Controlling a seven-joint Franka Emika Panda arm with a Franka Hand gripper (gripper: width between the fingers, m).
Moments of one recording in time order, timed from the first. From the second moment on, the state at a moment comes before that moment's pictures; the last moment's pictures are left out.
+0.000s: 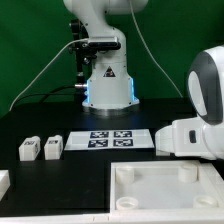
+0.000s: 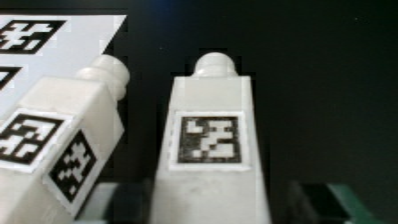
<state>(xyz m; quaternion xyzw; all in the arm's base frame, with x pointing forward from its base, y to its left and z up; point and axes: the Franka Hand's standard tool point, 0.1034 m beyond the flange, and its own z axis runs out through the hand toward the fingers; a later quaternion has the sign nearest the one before) 0.394 0.174 0.010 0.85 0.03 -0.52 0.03</state>
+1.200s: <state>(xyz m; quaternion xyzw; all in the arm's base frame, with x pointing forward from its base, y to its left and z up) 0.415 0.162 0.052 0.85 0.06 -0.52 0.02</state>
